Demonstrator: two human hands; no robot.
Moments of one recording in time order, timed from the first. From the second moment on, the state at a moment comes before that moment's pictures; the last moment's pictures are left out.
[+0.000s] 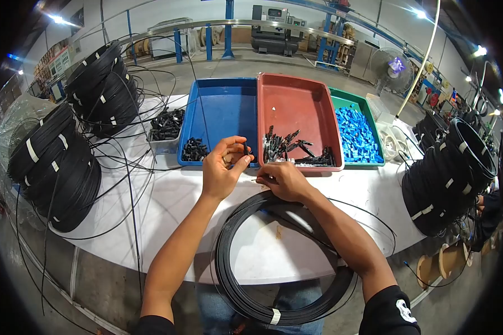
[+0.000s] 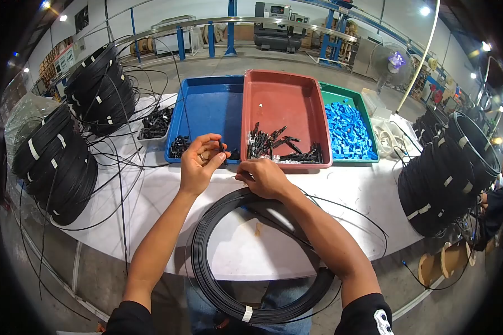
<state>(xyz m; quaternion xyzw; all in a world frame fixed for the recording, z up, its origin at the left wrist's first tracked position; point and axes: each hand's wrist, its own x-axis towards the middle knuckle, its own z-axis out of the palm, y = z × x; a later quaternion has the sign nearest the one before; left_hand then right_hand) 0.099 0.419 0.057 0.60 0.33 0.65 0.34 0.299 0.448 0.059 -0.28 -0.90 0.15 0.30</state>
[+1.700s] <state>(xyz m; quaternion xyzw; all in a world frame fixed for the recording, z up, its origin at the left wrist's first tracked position) 0.098 0.416 0.053 0.63 0.35 0.61 0.32 0.300 0.450 0.057 -0.29 -0.90 0.15 0.29</state>
